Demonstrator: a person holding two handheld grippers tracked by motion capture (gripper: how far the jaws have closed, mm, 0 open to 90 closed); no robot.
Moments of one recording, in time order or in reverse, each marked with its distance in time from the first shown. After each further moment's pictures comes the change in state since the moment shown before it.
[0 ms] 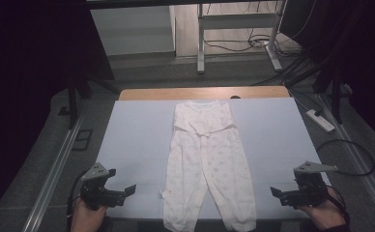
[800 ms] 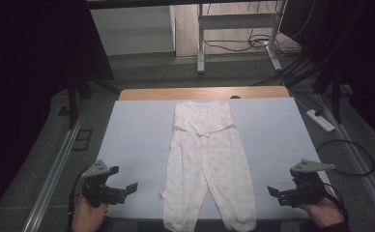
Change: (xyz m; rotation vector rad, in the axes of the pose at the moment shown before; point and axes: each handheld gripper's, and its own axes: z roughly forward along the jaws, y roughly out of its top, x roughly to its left) left arm 0.003 0.007 0.004 -0.030 -0.045 0.013; right arm 0.003 0.007 0.002 -0.031 0.045 -0.064
